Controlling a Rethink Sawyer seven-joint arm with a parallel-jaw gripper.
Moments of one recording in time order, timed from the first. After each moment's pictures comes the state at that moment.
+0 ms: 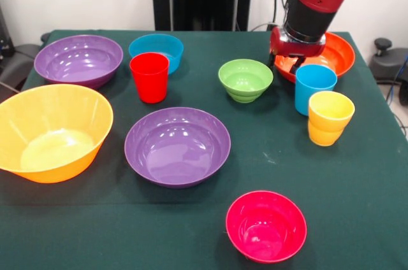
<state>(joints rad) 0.15 -0.42 -0.07 1.72 -0.29 0.40 2.00</state>
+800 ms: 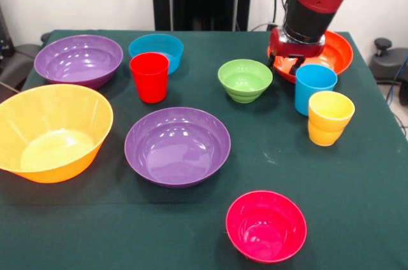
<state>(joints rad) 0.14 -0.42 -0.06 1.72 -0.29 0.40 2.00</state>
